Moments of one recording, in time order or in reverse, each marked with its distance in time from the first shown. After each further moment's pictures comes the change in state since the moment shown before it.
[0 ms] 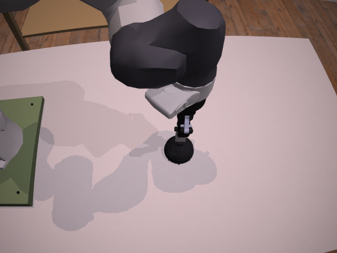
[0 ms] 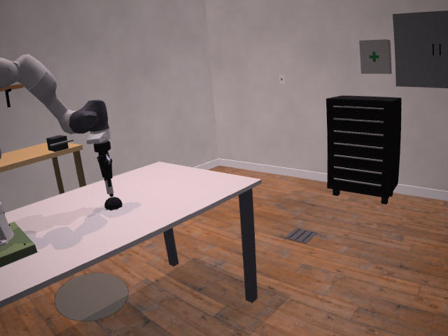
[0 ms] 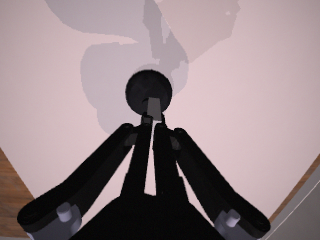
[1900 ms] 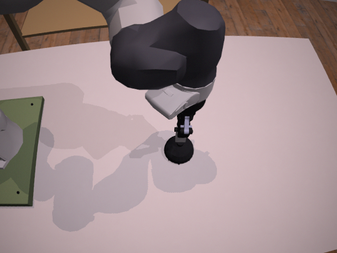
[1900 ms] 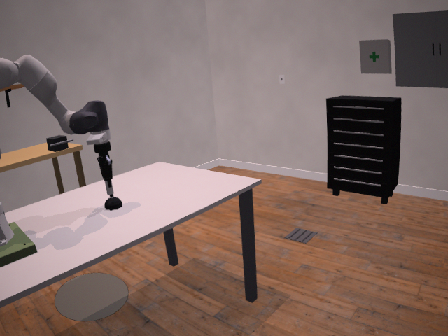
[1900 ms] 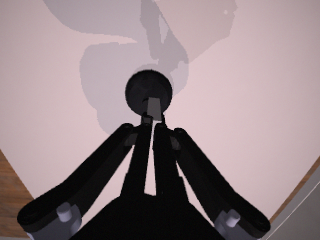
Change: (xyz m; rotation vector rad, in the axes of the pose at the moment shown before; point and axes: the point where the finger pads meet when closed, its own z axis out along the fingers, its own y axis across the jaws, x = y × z) arm 0.000 0.000 0.003 0.001 0.000 0.001
